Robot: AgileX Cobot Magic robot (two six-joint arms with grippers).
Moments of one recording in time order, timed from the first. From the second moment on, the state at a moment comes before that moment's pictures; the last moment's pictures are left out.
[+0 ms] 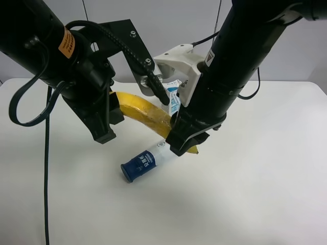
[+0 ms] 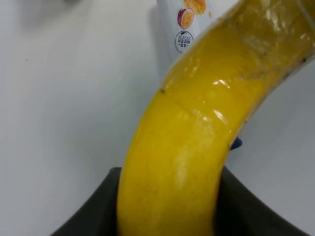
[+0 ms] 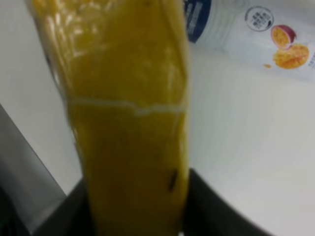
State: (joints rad) left arm -0.87 1.43 -1.11 0.18 0.81 0.25; right arm 0.72 1.57 -1.18 0.27 1.05 -0.39
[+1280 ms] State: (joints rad) left arm -0.87 1.43 -1.11 0.16 0.82 0.25; right arm 0.72 0.99 -0.95 0.21 1.21 -0.22
